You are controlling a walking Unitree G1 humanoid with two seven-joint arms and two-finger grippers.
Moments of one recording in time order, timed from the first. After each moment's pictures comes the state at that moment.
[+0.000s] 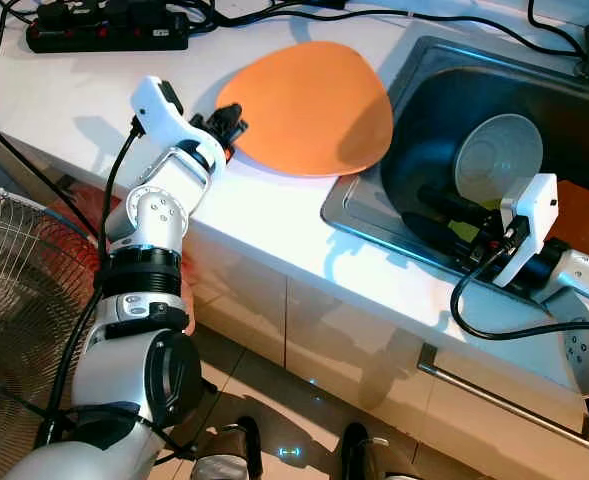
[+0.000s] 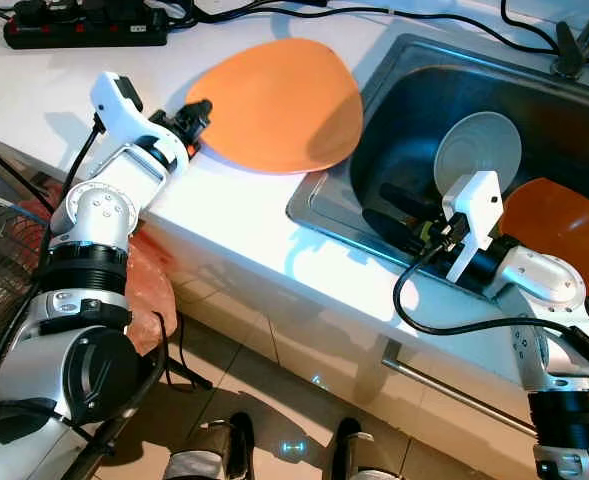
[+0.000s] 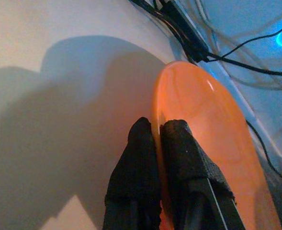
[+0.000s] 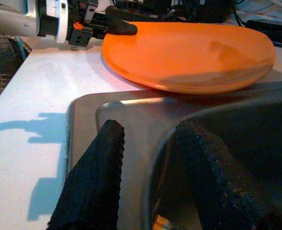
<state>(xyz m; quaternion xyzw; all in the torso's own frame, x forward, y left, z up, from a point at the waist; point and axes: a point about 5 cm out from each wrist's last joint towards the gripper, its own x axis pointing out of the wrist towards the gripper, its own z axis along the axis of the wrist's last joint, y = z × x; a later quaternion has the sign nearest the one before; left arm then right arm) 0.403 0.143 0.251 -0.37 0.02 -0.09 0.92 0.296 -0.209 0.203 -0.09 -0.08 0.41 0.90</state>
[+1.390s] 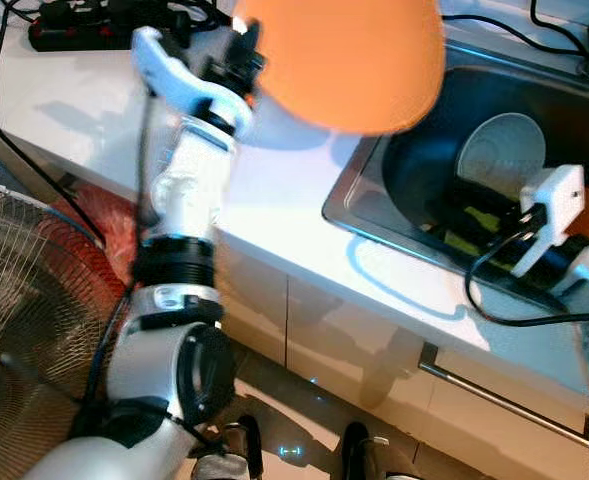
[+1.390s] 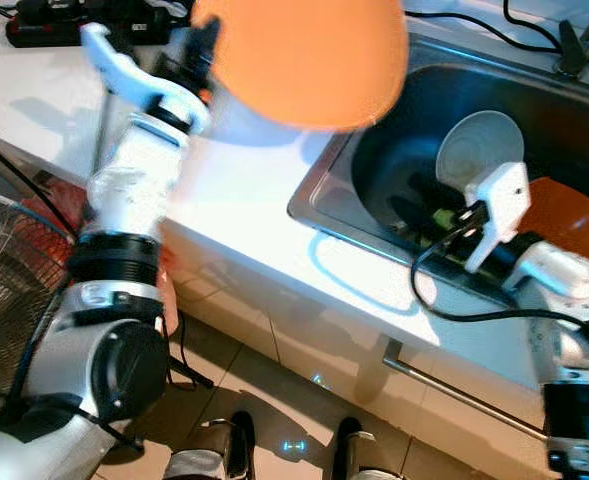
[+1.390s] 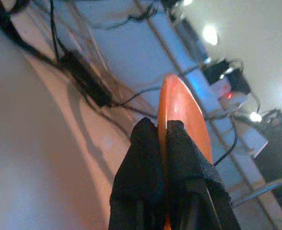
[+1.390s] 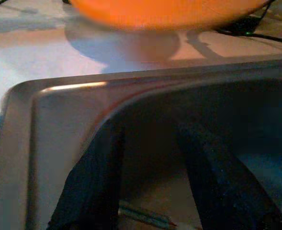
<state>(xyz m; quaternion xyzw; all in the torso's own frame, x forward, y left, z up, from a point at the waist) 0.400 0.100 0.290 -0.44 -0.12 -0.21 0.86 0.304 -0.237 0.208 -0.11 -0.08 0.34 0.93</state>
